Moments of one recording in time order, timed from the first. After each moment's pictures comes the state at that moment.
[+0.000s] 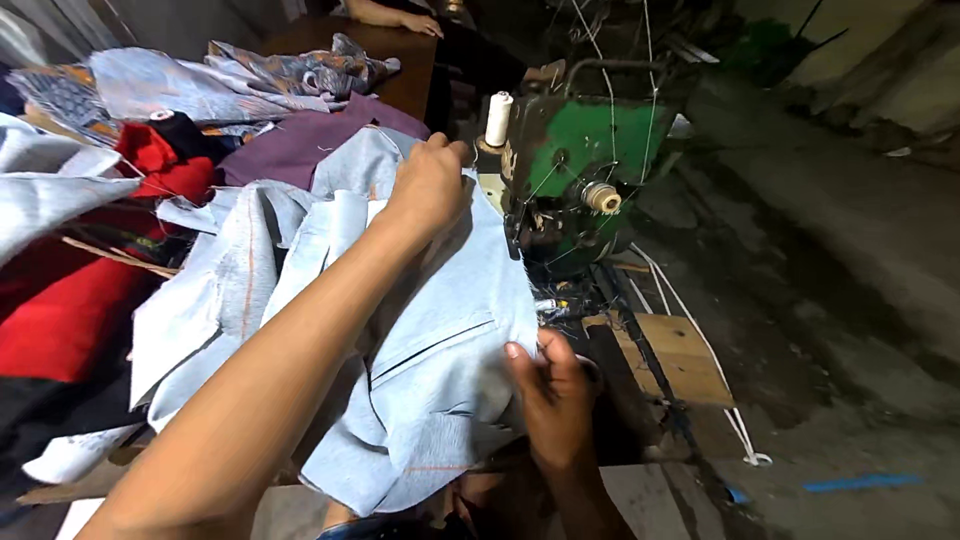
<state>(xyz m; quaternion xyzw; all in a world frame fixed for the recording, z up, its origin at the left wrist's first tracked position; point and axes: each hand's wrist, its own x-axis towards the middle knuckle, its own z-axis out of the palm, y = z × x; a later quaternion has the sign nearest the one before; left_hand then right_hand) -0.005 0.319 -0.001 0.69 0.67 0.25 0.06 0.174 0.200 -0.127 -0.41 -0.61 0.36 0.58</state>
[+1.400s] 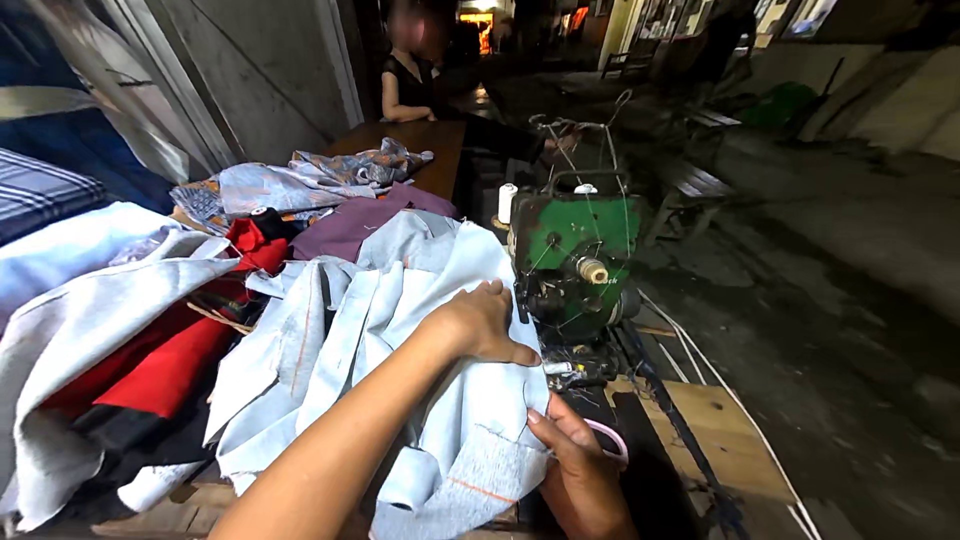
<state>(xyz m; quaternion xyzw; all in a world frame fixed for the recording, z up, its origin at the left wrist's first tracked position) 0.034 0.280 -0.001 0.74 0.63 -0.03 0.22 0.188 0.205 -0.121 -0.28 -0.36 0.72 0.52</state>
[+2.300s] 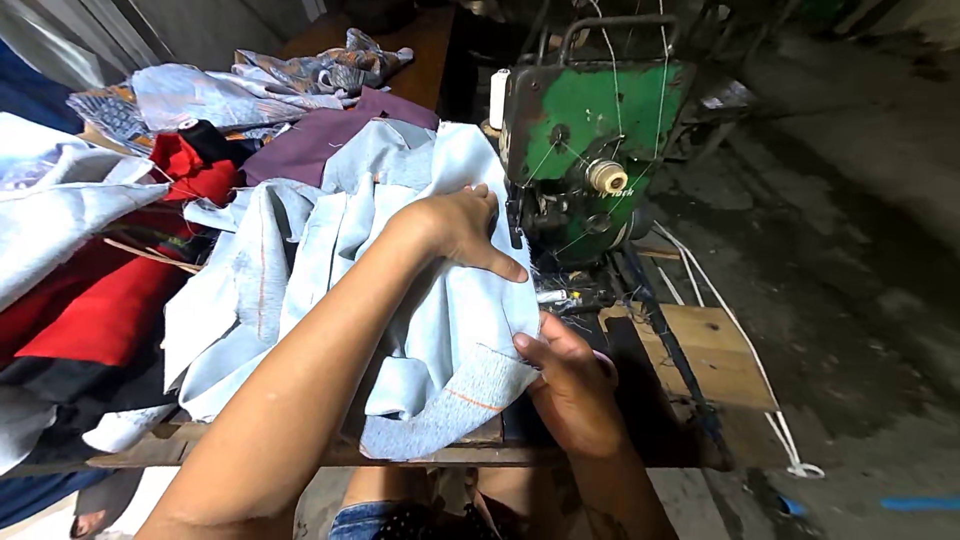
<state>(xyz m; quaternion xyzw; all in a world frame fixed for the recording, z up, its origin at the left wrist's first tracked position) 0.025 0.303 0.006 0.75 0.63 -0.05 0.19 0.191 0.216 -0.113 -0.30 -0.42 0.70 0.50</state>
